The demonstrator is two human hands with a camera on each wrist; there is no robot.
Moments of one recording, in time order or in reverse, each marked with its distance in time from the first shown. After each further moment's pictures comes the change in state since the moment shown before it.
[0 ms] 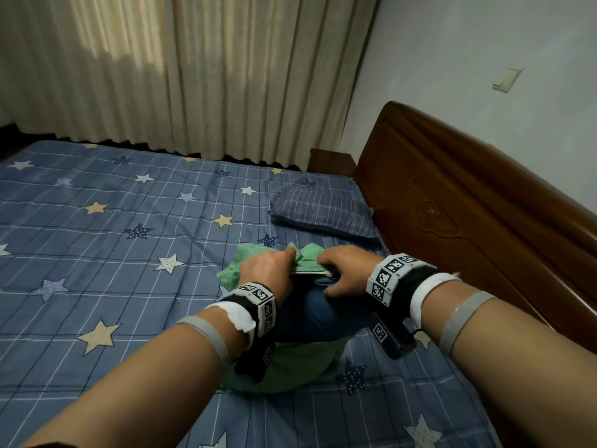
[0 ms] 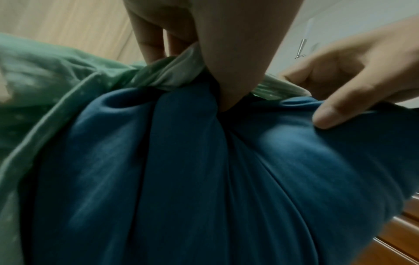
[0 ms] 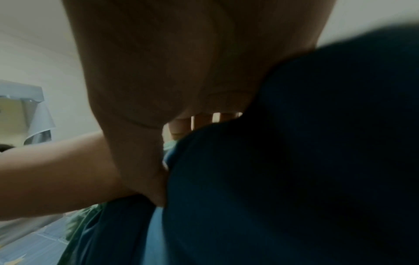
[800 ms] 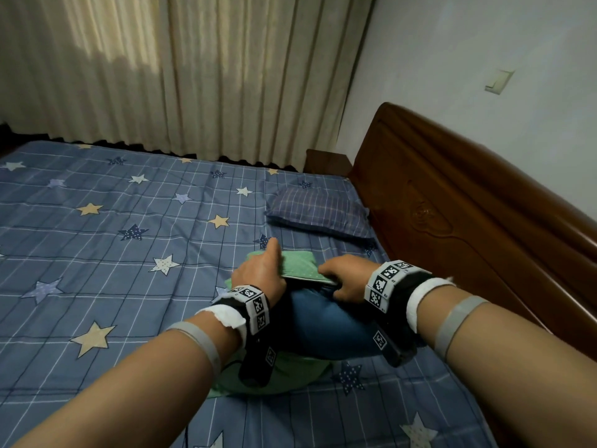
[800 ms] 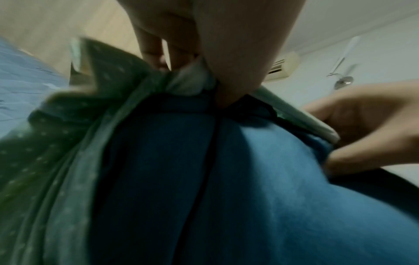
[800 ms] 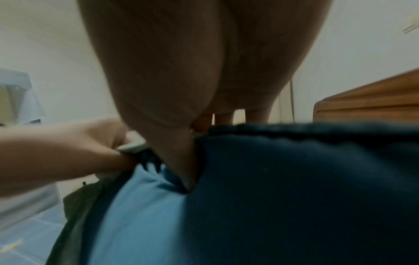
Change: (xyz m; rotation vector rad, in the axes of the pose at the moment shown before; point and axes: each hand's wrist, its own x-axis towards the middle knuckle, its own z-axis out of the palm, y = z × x) left_hand -0.006 -0.003 0.001 -0.326 -0.076 -0.154; right_hand -0.004 0.013 0.017 -0.056 -0.072 -0.004
